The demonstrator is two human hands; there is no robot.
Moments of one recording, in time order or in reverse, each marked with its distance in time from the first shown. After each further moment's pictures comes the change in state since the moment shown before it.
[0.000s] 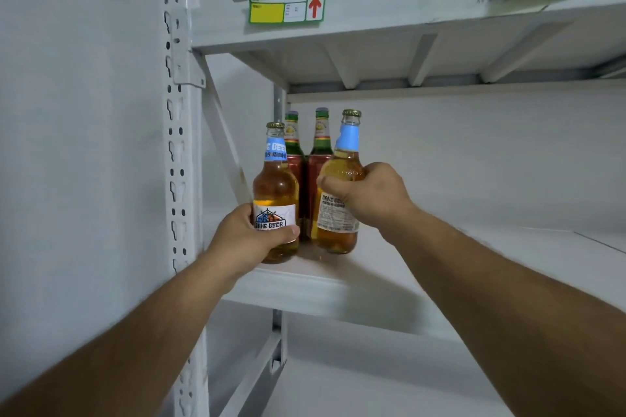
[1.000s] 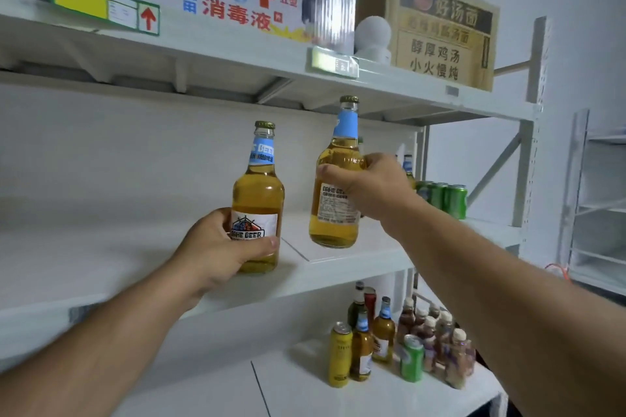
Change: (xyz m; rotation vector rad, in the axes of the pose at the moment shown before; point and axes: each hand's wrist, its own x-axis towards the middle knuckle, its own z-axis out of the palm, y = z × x) left_hand -0.167 0.158 0.348 -0.221 -0.654 0.167; right_hand -0.168 0.040 -0.429 -0.231 0.510 0.130
